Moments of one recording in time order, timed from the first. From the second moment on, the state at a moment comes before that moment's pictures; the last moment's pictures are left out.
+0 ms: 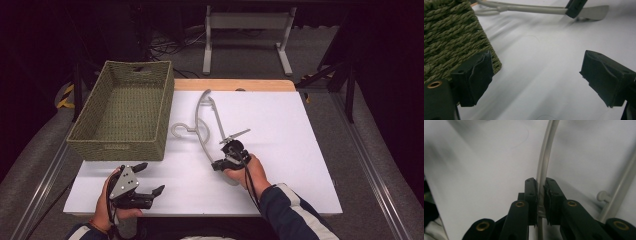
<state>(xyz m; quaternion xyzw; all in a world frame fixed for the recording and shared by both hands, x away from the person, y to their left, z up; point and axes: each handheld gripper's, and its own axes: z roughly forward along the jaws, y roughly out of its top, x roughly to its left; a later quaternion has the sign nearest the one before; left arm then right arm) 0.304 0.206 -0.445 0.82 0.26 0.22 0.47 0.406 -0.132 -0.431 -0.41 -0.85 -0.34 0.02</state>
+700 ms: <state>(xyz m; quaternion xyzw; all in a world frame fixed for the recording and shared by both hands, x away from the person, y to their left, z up) 0.360 0.110 -0.427 0.79 0.24 0.12 0.56 0.392 -0.190 -0.436 -0.35 -0.76 -0.54 0.05</state>
